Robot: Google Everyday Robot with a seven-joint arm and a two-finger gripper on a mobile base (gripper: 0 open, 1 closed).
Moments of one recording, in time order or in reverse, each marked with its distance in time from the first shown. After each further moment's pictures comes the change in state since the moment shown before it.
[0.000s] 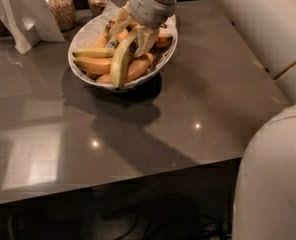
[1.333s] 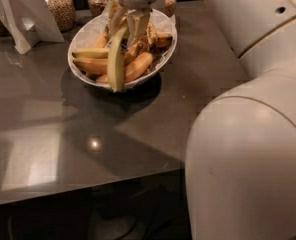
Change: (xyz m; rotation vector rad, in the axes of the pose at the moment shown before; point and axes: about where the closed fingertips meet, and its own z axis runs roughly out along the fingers) arm -0.023 -0.019 -0.023 -0.135 -0.003 -0.087
